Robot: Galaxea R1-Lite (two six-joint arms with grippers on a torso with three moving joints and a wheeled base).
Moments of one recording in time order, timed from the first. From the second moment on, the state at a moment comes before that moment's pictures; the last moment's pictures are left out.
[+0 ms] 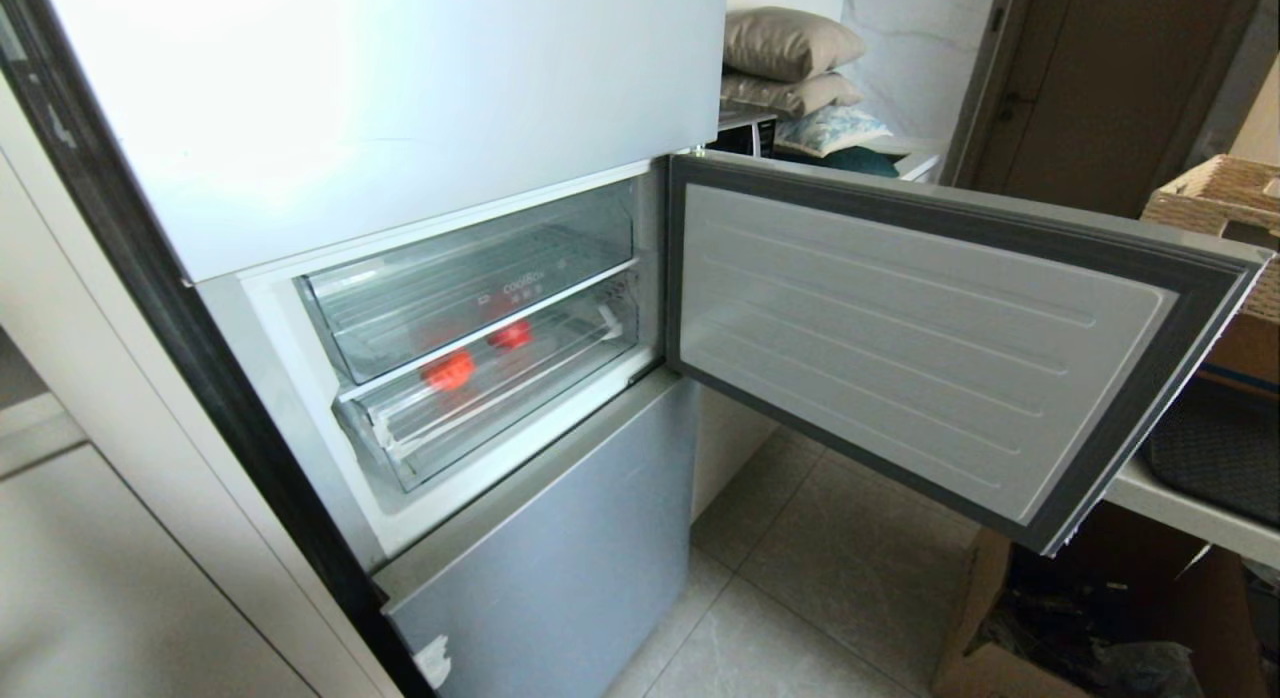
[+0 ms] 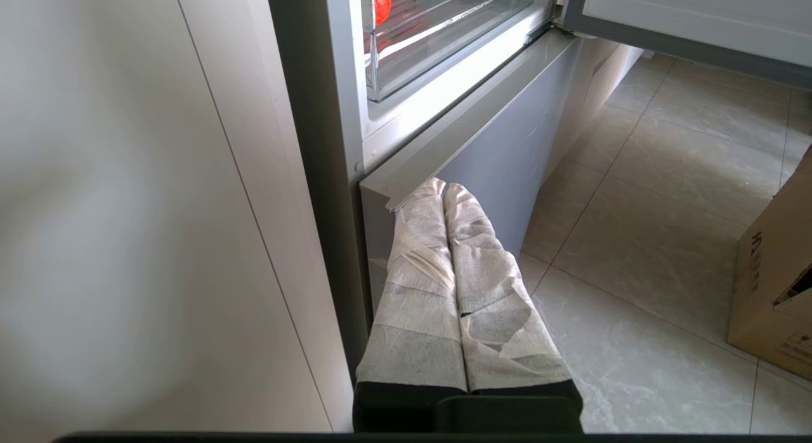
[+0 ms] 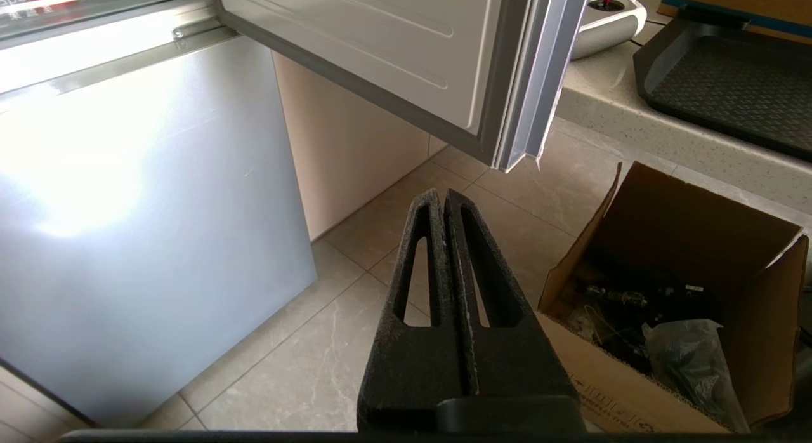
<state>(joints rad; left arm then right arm) -0.01 0.00 0.00 0.00 0.00 0.00 0.01 0.00 0.00 0.00 0.00 -0.01</state>
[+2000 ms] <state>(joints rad) -0.01 0.00 0.00 0.00 0.00 0.00 0.01 0.00 0.00 0.00 0.00 0.00</state>
